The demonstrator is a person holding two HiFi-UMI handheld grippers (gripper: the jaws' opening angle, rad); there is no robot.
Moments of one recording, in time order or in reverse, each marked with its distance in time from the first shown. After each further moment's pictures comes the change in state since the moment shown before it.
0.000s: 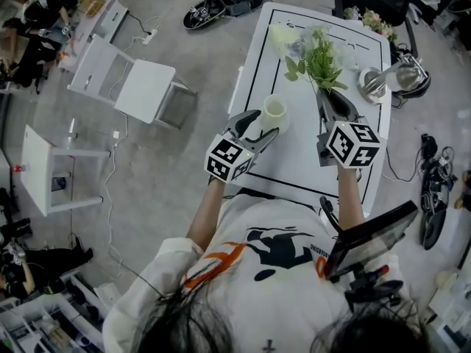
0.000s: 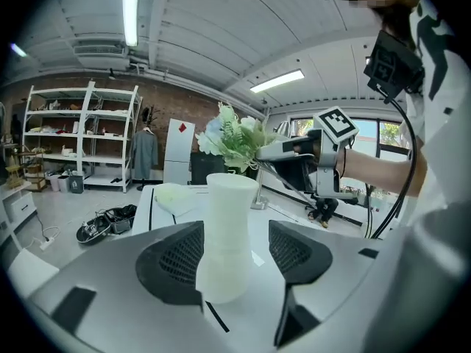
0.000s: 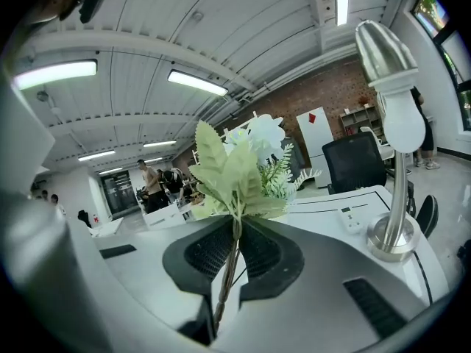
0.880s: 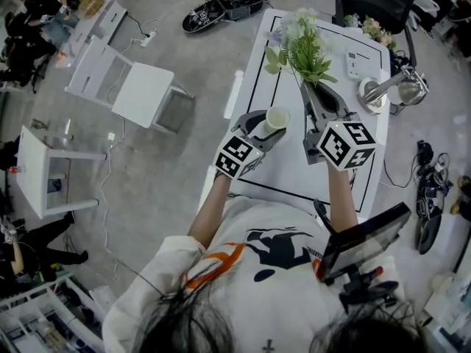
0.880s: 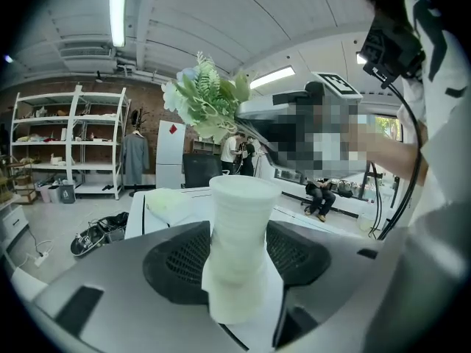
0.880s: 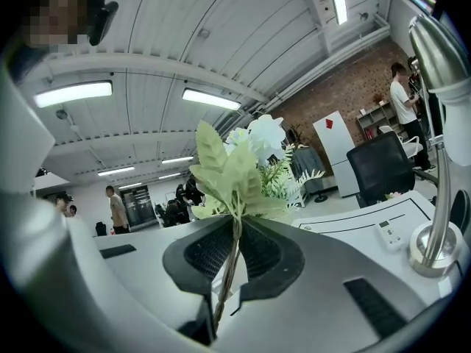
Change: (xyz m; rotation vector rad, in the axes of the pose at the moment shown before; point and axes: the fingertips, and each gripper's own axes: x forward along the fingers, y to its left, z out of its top) left arm 0.029 0.011 0.010 0.073 0.001 -0.047; right arm 0.030 0.059 0.048 0.022 -0.104 0.158
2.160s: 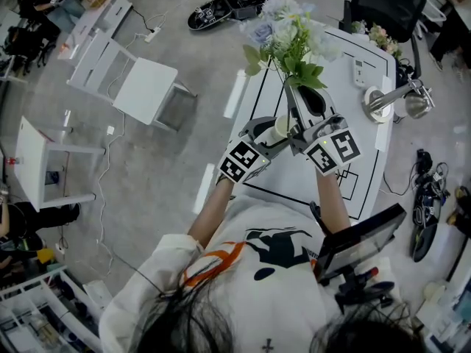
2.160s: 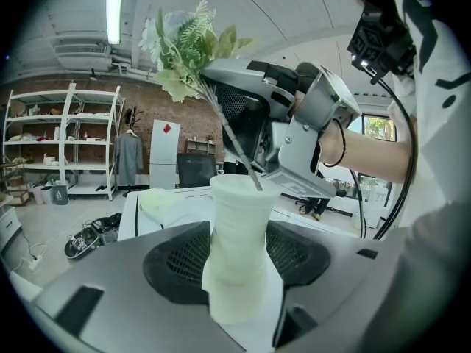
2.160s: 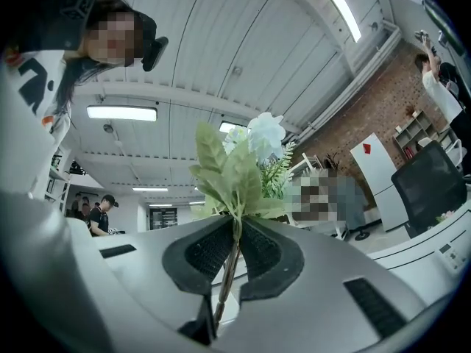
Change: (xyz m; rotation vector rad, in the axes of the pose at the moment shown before) left arm 0.004 -0.008 -0.003 0.013 0.000 -0.045; right arm 0.029 0.058 0.013 -0.118 -0.287 0.297
